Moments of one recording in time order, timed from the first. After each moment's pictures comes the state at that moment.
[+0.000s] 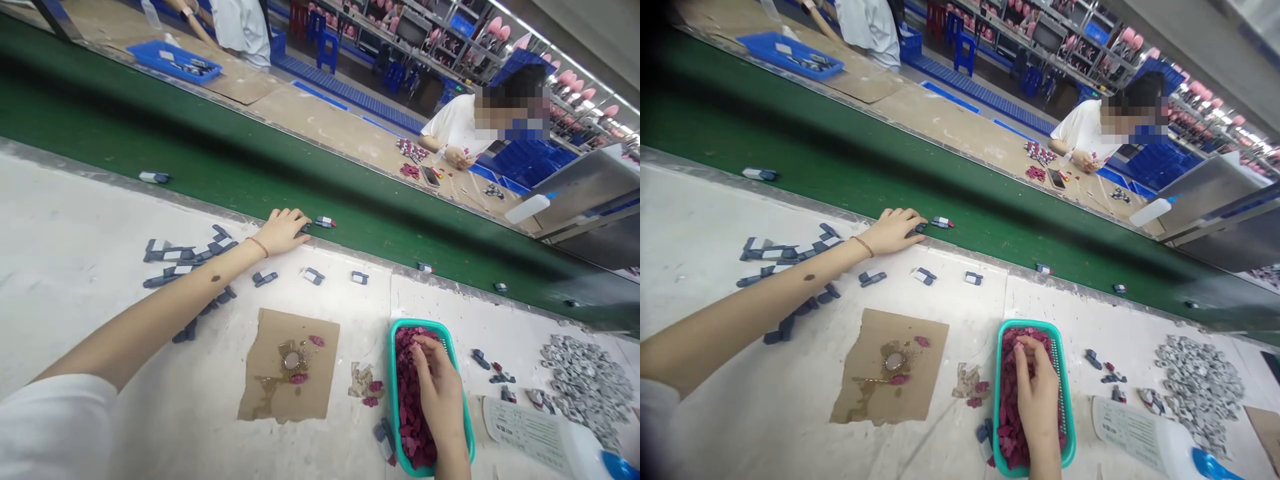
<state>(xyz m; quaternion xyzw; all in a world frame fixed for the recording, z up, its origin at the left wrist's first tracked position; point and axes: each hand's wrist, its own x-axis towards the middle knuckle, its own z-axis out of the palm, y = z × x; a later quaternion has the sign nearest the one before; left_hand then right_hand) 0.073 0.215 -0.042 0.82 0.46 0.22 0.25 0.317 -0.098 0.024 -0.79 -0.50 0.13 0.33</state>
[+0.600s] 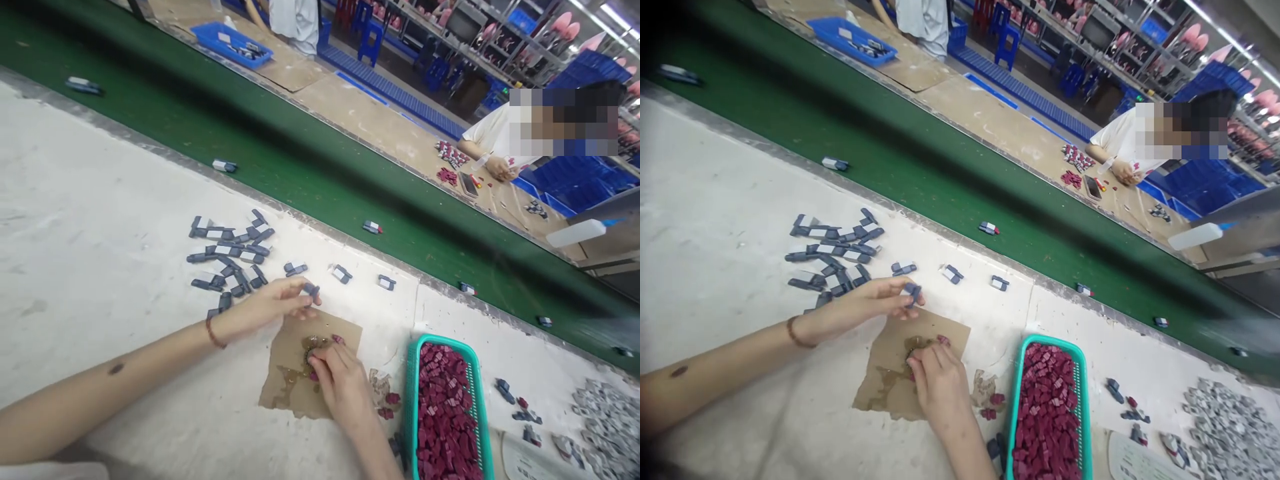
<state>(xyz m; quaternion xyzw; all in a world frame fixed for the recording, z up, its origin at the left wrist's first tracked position) 0.015 0.069 -0.014 0.52 0.40 0.25 0.72 0.191 -0.047 -0.020 -0.55 -0.76 0.22 0.26</state>
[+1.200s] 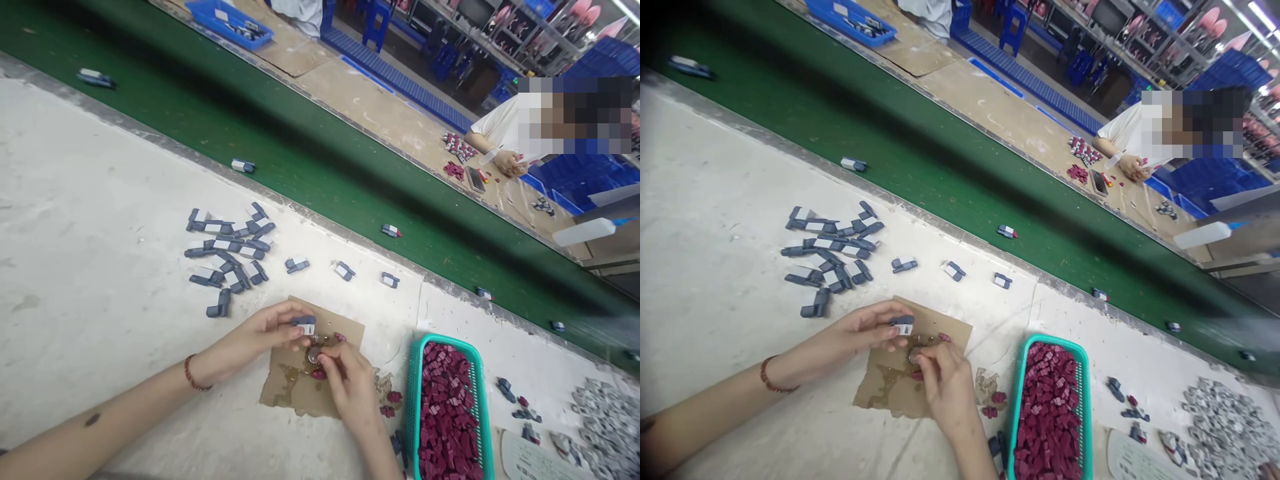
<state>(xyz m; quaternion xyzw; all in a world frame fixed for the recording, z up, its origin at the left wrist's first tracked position) 0.004 0.027 -0.028 0.36 0.39 0.25 0.81 0.196 -0.050 -0.022 -0.58 -0.69 0.30 0.30</state>
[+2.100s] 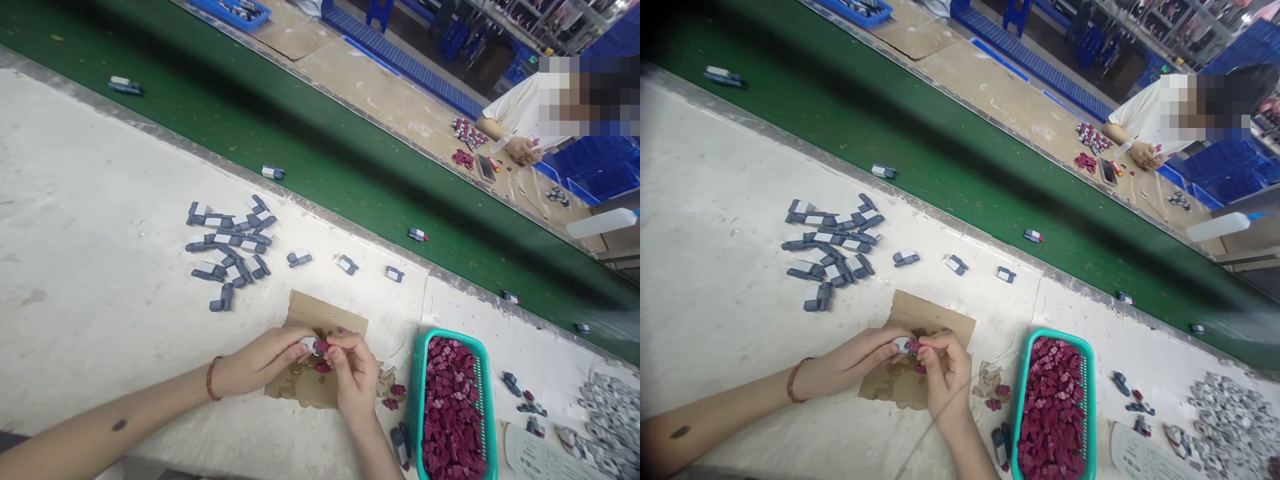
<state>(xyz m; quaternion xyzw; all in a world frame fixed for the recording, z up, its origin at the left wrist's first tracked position) 0.008 0.010 -0.035 0.72 0.29 0.22 0.60 0.177 -0.051 -0.031 -0.56 -0.46 0.46 0.51</state>
